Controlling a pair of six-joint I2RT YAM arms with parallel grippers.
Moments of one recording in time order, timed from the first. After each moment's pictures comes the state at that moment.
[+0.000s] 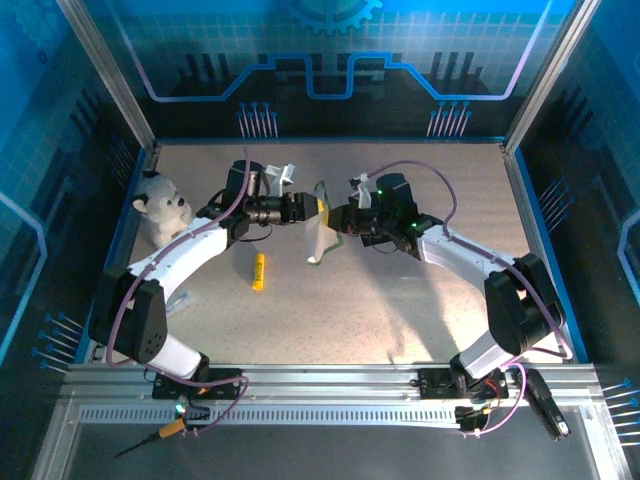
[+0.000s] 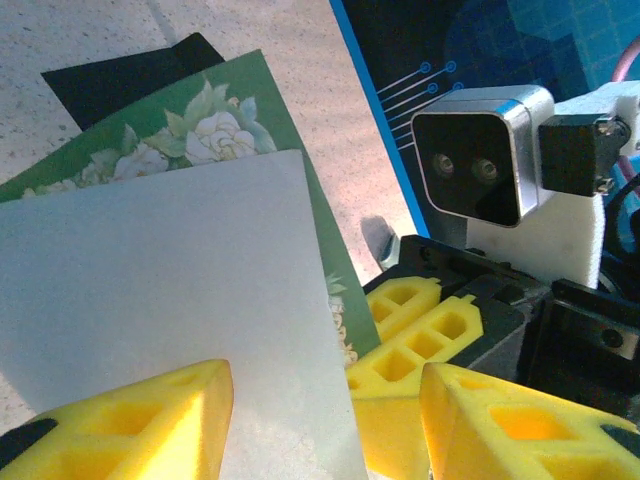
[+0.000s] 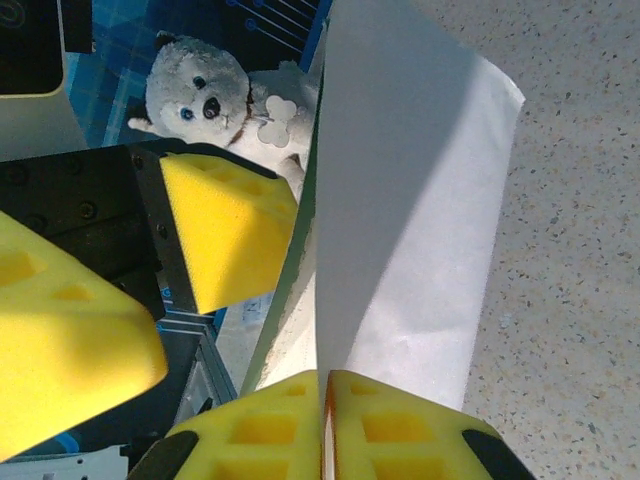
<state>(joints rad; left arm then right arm) -0.34 1.51 1.08 -0.11 0.73 -0.62 0.50 1.57 1.01 0.07 -0.67 0.74</state>
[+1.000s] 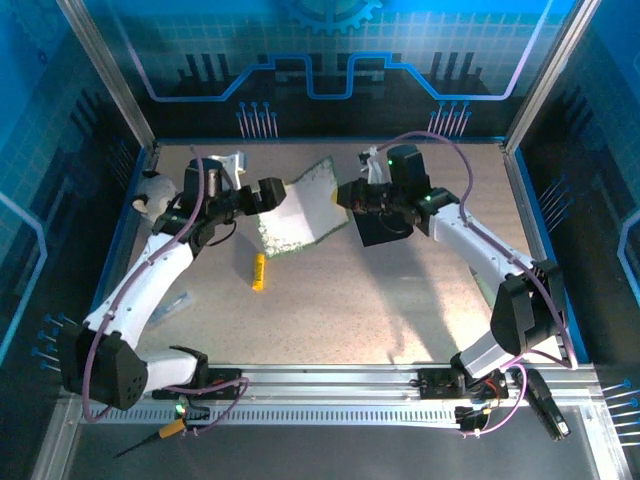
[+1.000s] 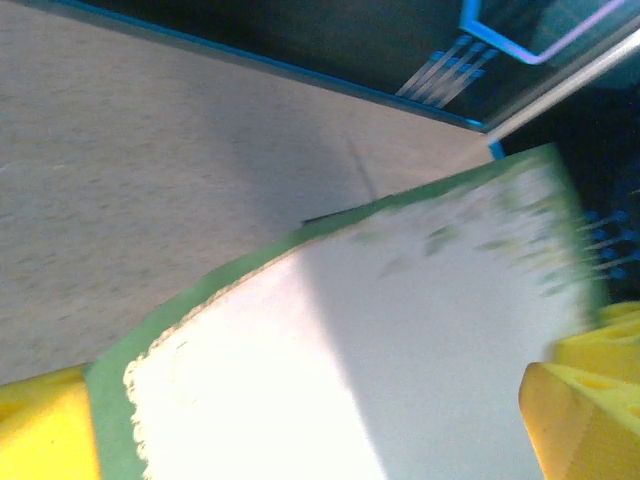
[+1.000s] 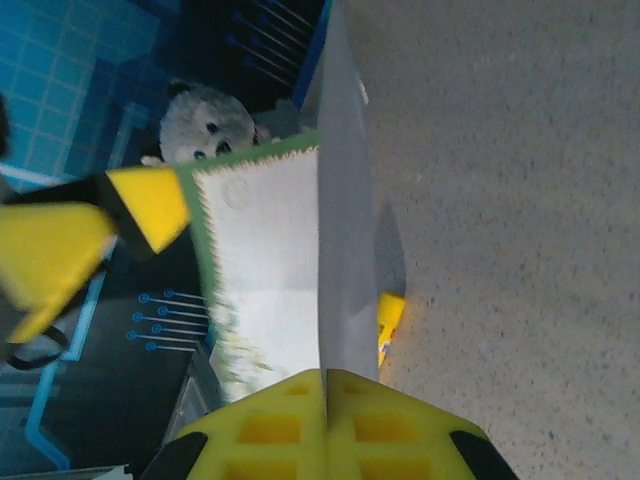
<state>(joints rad) -0.22 1.24 1.08 -0.37 0.29 -0.50 0.43 1.55 1.29 -0.29 -0.65 0.62</state>
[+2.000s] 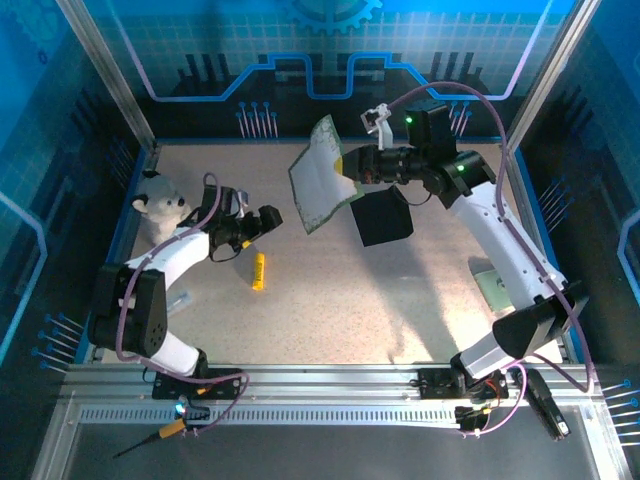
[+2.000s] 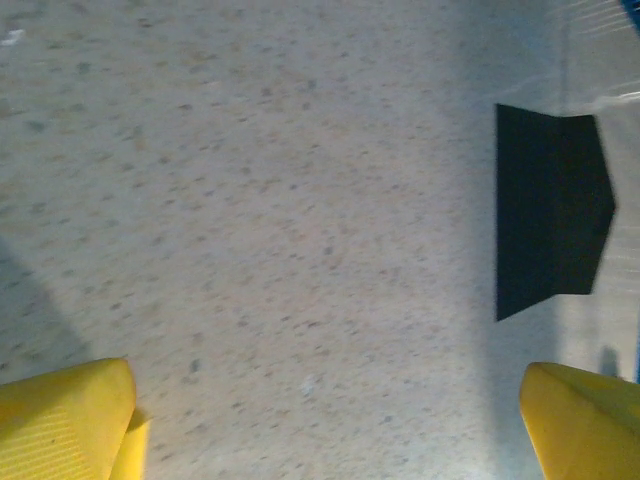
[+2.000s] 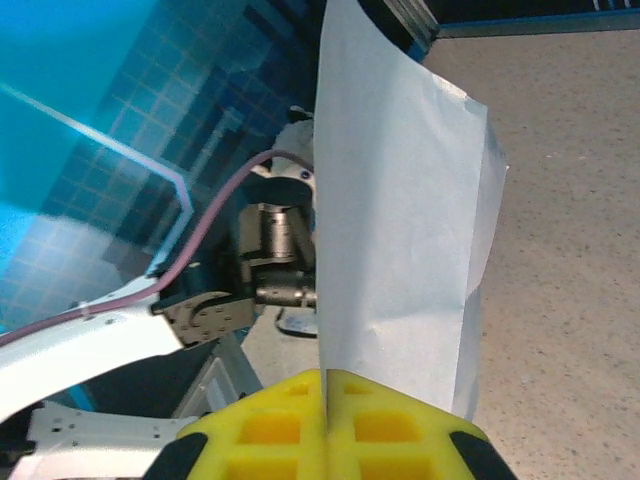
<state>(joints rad) -0.12 1.54 0.89 -0.21 0.45 -0.67 0.44 1.52 1.74 -0.70 -0.70 0.49</state>
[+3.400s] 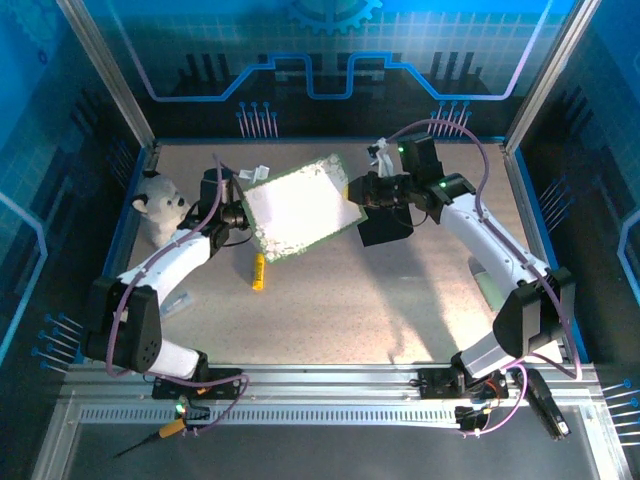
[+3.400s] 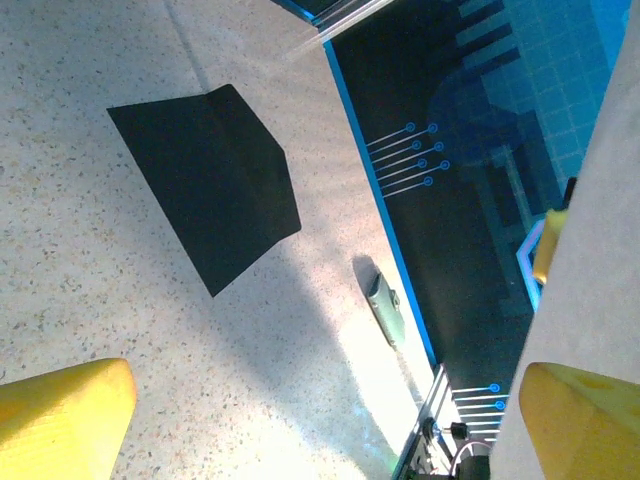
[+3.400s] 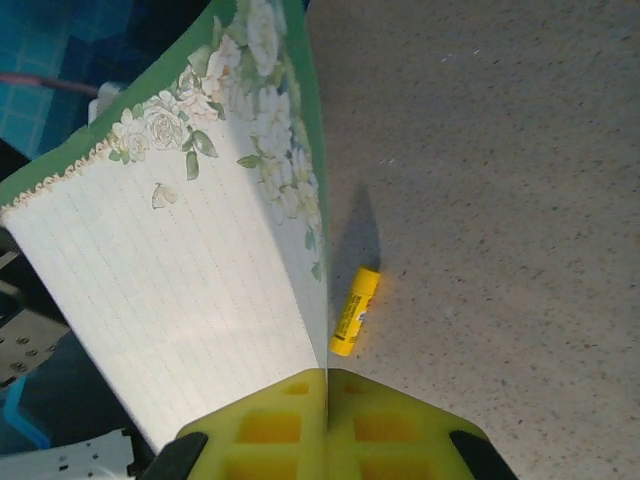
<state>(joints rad) -0.19 1.44 0.91 0.06 0.83 -0.71 0.38 1.53 1.40 -0.55 -0.65 0.51</state>
